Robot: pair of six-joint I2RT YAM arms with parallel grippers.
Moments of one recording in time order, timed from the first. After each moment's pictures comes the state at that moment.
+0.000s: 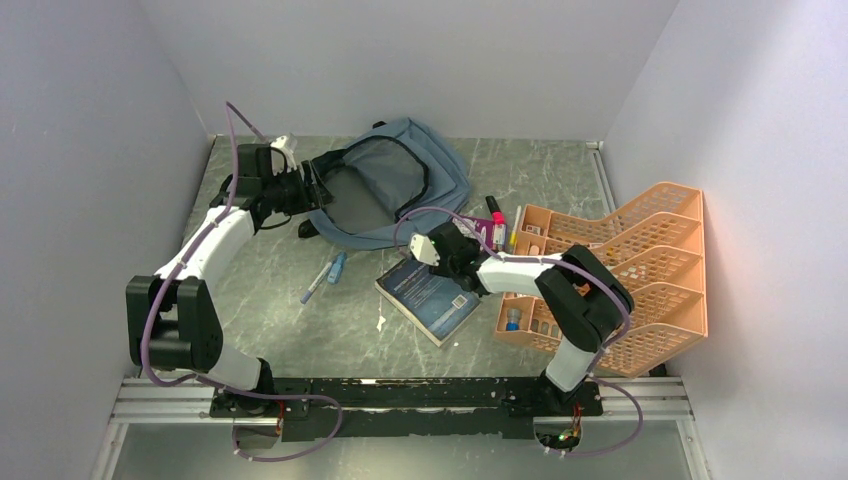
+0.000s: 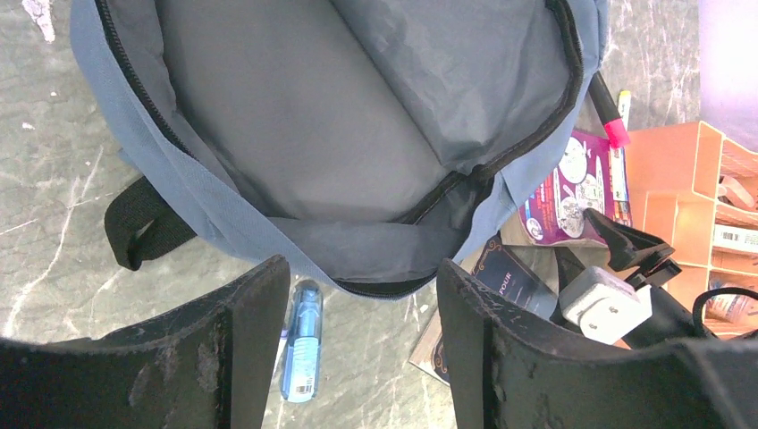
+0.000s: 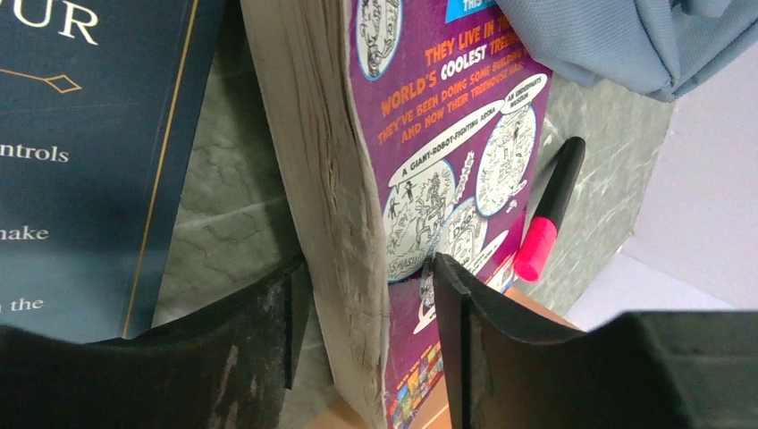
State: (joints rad) left arm -0.08 1.48 1.10 -0.27 0.39 -0.36; right arm 0.72 1.71 0.81 0.02 0.41 -0.82
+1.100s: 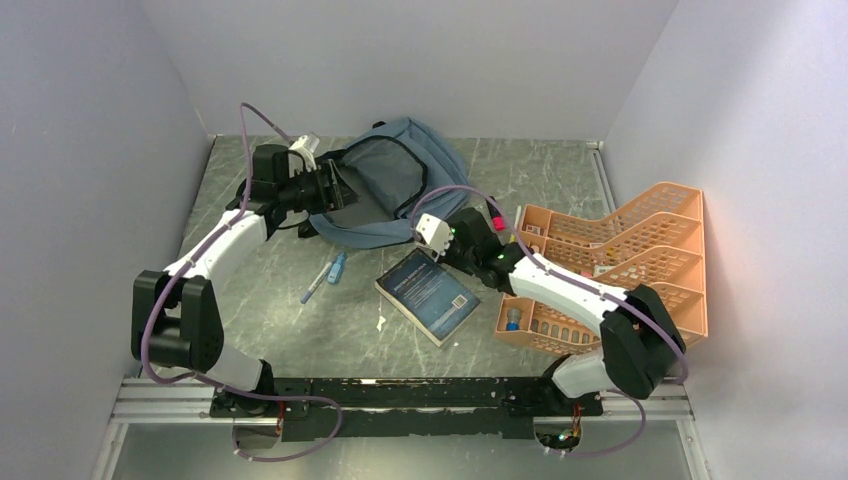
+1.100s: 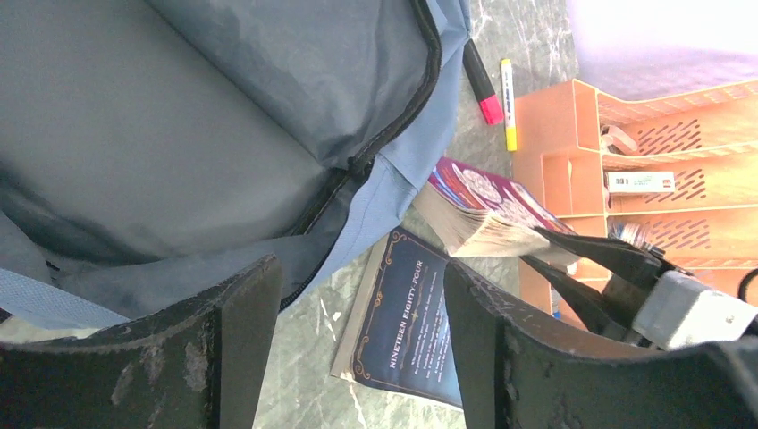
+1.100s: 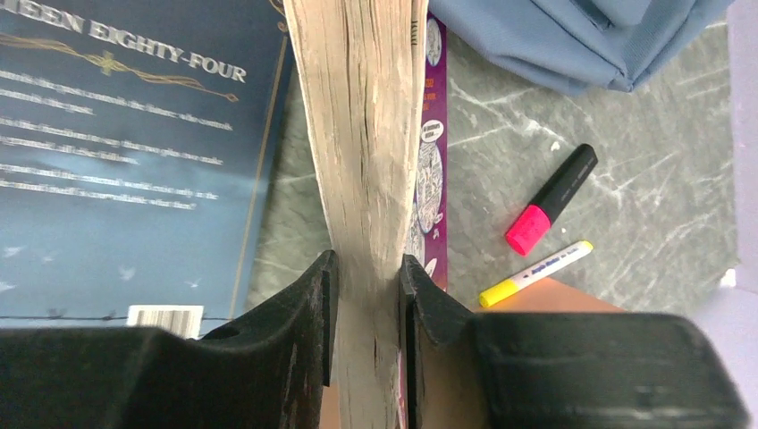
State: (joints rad) left arm -0.18 1.49 1.06 -0.11 0.54 -0.45; right arm 0.70 1.40 0.84 -0.22 0.17 -0.61
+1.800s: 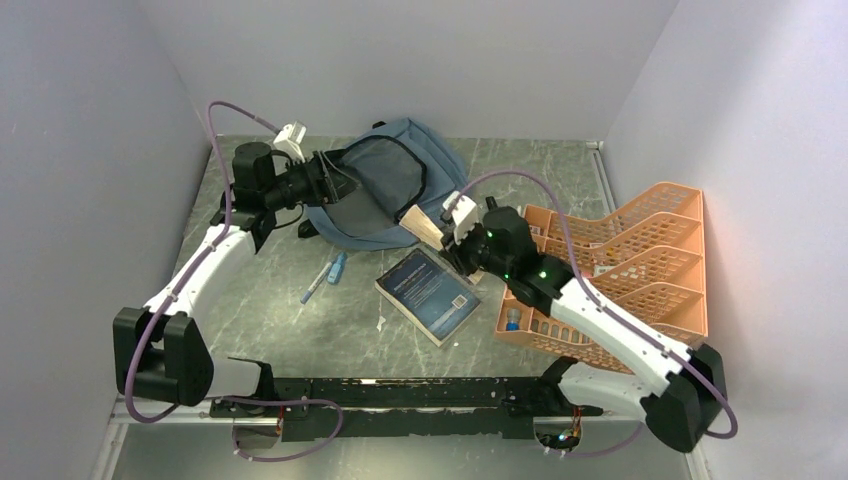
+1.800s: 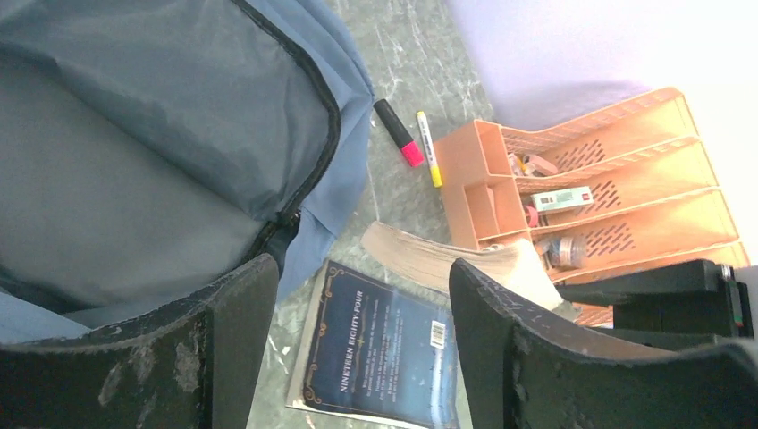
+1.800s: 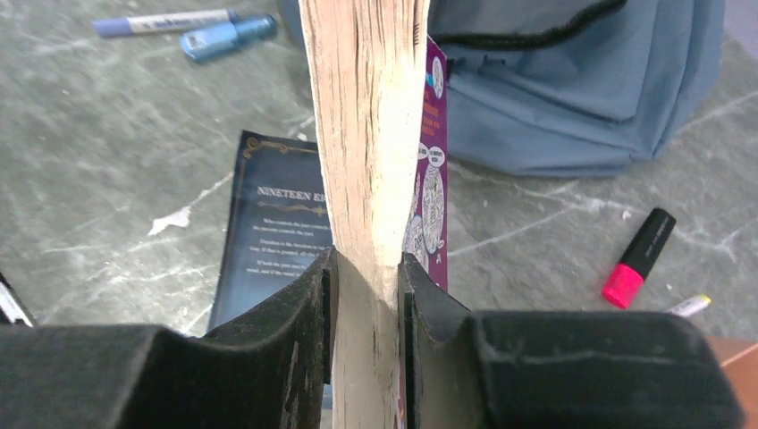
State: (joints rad) left arm -0.18 1.33 1.02 0.02 0.59 -0.50; right arm 0.71 1.12 0.89 -0.28 -0.07 -0.20
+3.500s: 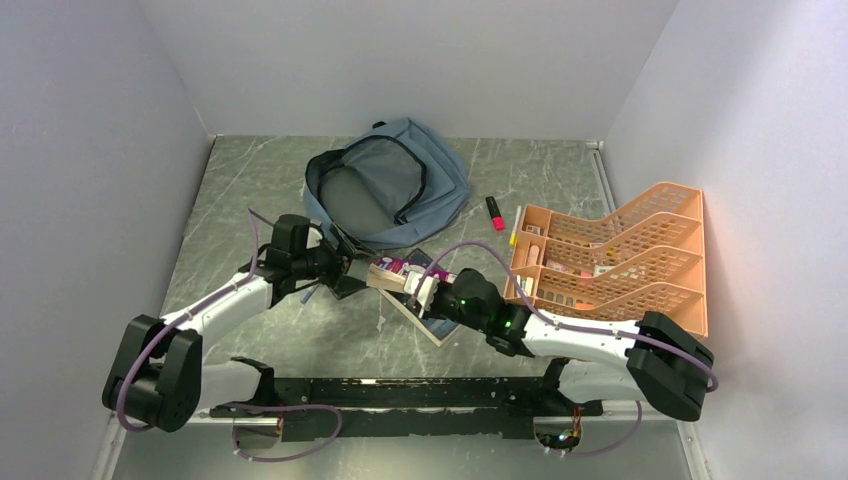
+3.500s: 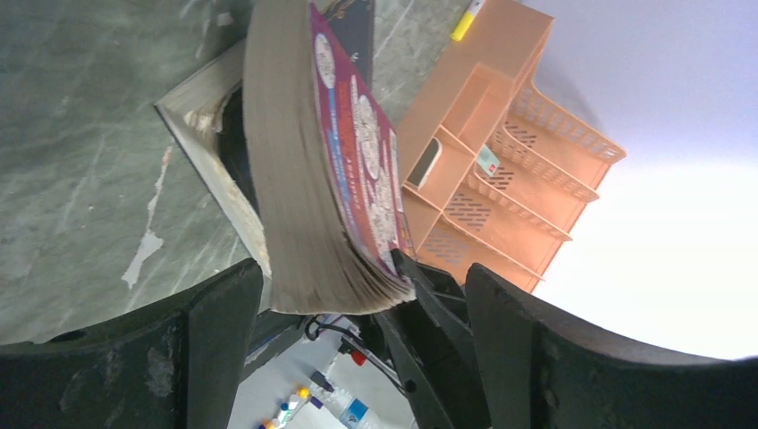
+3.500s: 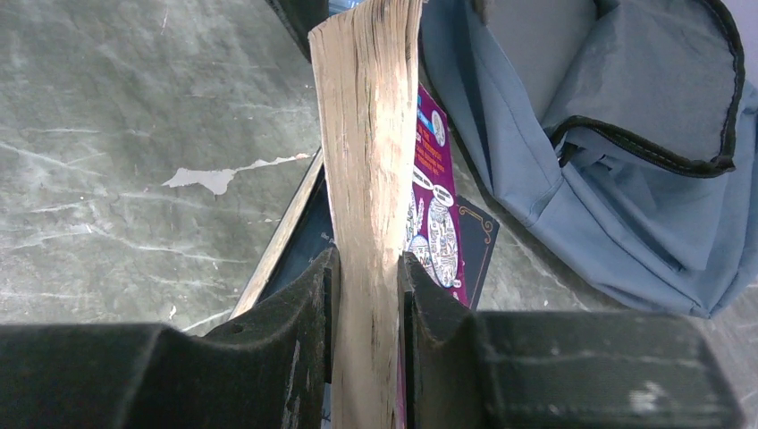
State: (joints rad) left arm -0.35 1.24 0.56 -0.03 0.56 -1.32; right arm 1.02 1.18 0.44 0.40 0.02 -0.49
